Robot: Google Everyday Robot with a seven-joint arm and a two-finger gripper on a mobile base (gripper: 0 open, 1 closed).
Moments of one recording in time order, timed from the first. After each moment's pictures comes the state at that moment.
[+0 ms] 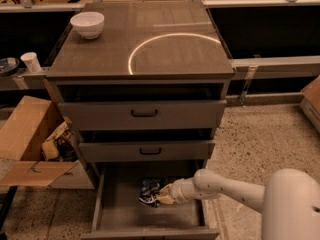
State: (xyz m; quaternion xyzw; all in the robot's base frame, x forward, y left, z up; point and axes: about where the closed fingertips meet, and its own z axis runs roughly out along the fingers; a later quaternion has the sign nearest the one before) arm 0.537 -0.011 0.255 -0.49 0.77 0.31 0.27
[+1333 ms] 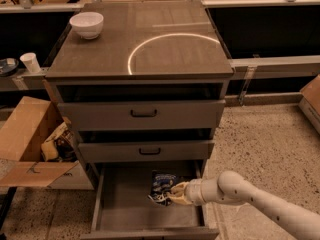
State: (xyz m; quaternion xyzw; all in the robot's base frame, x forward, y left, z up) arm 0.505 -0.063 0.349 -0.52 0.71 0.31 0.35
